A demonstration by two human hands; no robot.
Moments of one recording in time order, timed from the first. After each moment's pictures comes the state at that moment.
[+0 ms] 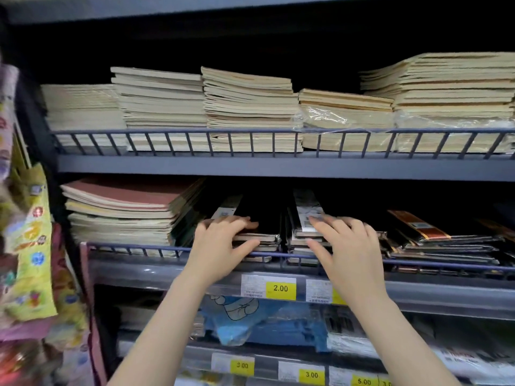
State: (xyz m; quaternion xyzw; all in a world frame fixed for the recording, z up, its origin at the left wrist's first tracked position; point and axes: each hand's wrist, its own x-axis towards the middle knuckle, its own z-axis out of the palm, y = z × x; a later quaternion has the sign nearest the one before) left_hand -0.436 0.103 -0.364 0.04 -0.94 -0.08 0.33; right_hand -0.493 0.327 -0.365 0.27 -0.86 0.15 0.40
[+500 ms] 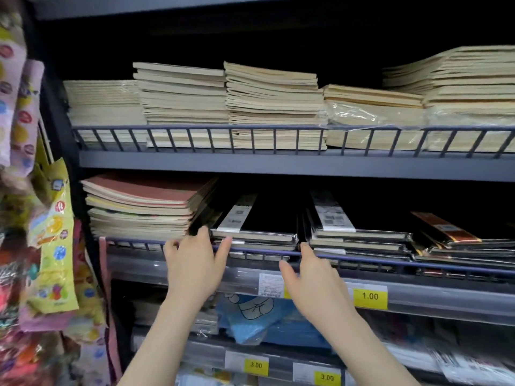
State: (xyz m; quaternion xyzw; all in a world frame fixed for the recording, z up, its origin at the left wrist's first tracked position) left_hand -0.391 0.080 -0.380 0.24 -0.90 -0.13 0.34; right_hand -0.448 0.265 -0.385 0.27 -0.90 0.31 0.13
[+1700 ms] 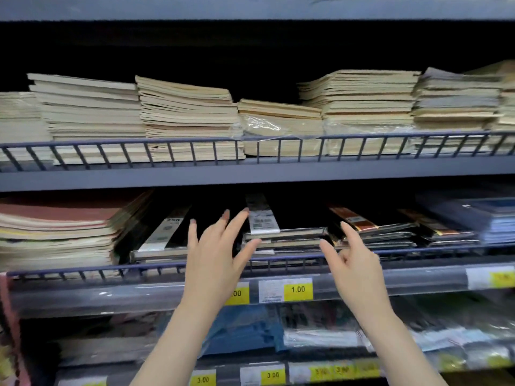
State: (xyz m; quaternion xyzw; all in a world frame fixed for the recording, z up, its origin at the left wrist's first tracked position) left_hand -0.434 0.189 -0.360 0.01 -0.90 -0.13 0.41; right_hand -0.476 0.401 -0.371 0.15 -0.83 0.48 0.25
